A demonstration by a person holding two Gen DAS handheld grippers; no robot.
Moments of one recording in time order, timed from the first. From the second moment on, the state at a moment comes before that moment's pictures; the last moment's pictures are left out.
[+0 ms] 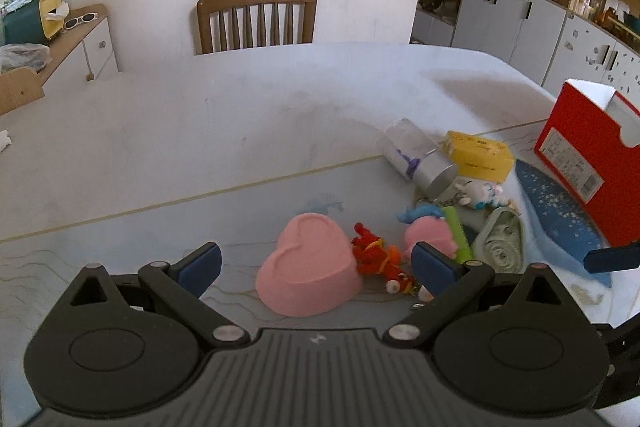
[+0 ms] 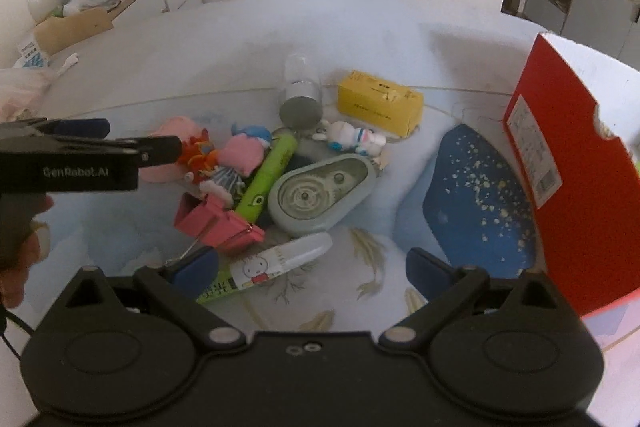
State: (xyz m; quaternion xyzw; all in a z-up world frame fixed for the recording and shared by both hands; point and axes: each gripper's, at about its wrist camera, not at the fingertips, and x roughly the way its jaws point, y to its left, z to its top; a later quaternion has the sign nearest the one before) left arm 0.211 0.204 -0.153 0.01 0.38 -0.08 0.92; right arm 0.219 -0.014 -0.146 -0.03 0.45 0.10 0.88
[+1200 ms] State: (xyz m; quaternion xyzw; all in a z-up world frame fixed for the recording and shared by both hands) left arm 0.231 0.206 -0.183 0.05 0.39 -0.10 0.92; right arm 0.207 -0.012 -0.168 -0.07 0.51 0.09 0.86
